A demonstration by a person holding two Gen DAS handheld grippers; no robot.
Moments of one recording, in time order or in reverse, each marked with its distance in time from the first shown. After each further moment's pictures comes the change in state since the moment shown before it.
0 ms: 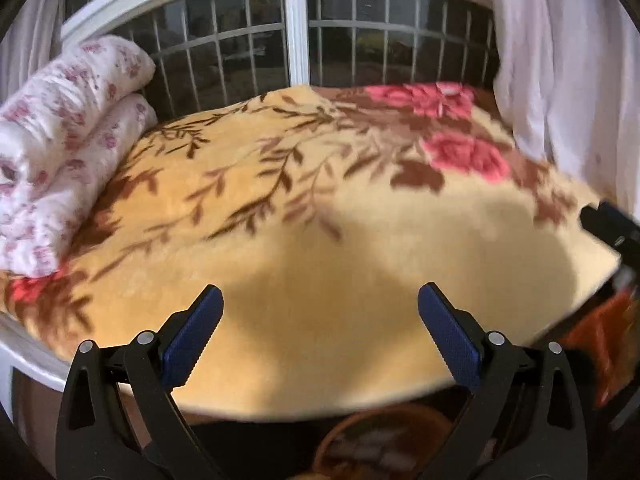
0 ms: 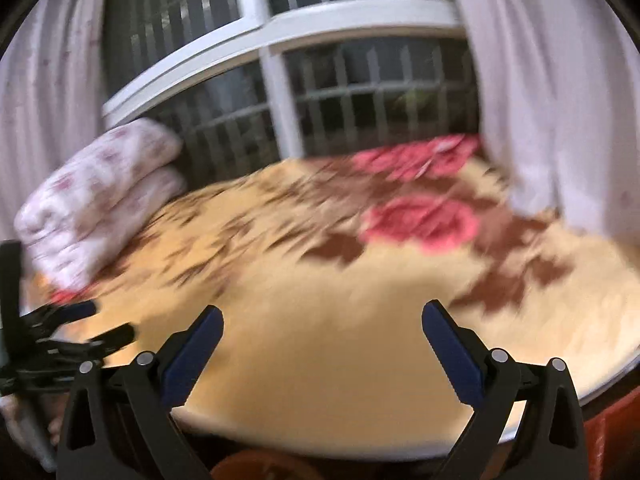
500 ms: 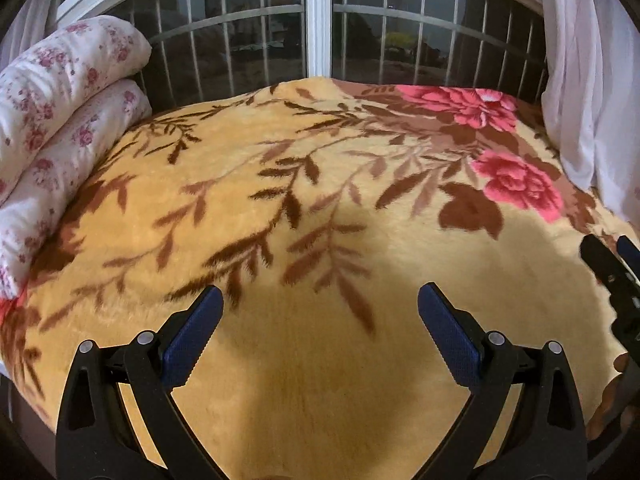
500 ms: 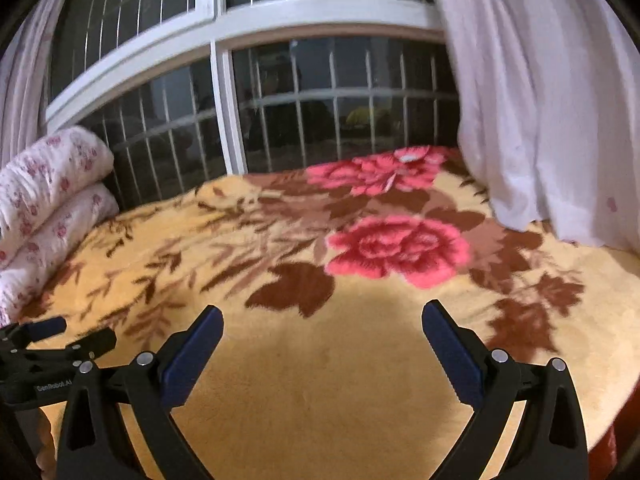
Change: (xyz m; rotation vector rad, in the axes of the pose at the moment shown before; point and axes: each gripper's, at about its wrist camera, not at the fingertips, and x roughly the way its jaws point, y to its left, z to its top) left arm 0.102 0.016 0.040 -0.039 0.014 0.055; right arm 0.105 0.015 0.002 0.028 -0.030 -0.162
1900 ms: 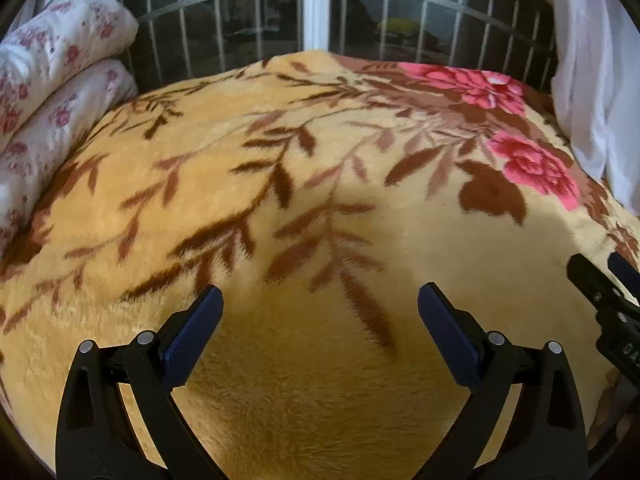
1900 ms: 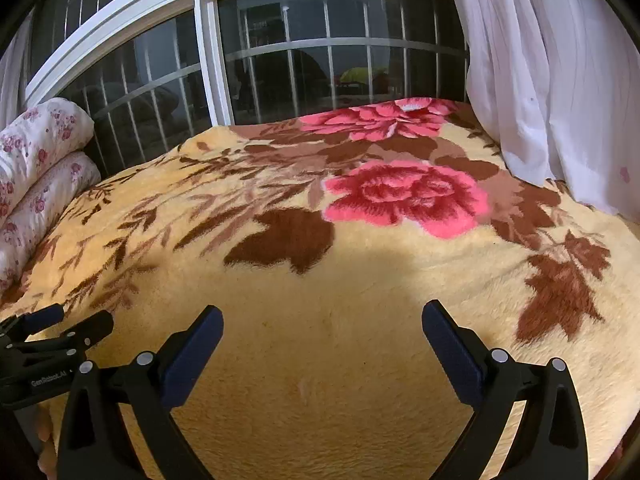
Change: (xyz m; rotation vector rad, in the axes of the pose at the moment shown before) left arm 0.046 0.004 -0.009 -0.024 0.060 -0.018; right arm 0.047 -0.002 -0.021 0.015 0.125 -0.010
